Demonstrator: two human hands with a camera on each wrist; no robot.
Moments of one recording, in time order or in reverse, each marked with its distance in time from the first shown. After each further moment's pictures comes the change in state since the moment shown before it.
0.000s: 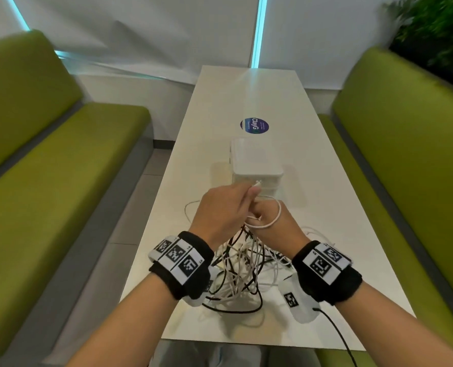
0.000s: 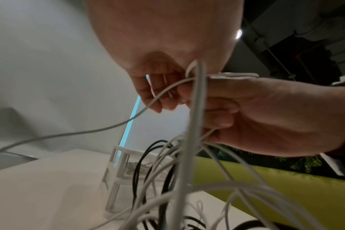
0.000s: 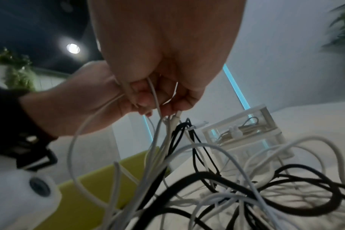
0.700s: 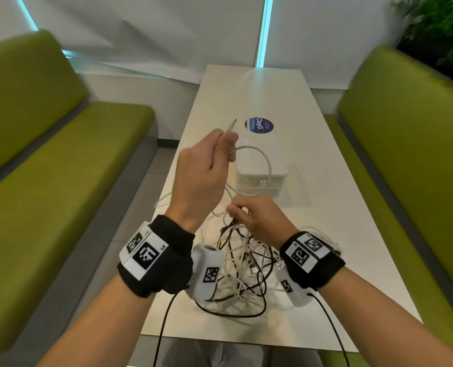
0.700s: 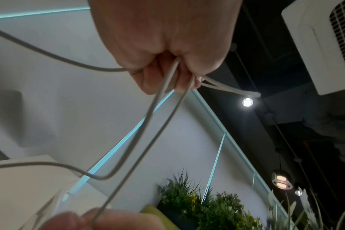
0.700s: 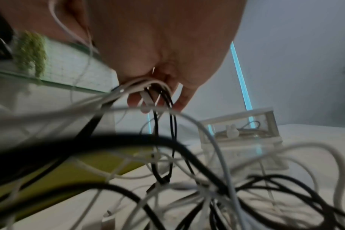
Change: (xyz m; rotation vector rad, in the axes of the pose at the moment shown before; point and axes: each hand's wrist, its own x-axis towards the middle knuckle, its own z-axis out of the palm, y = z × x) left_hand 0.016 0.019 -0.073 -0.428 0.368 -0.066; right_hand 0.021 0.006 0.014 -0.064 -0.105 -0.132
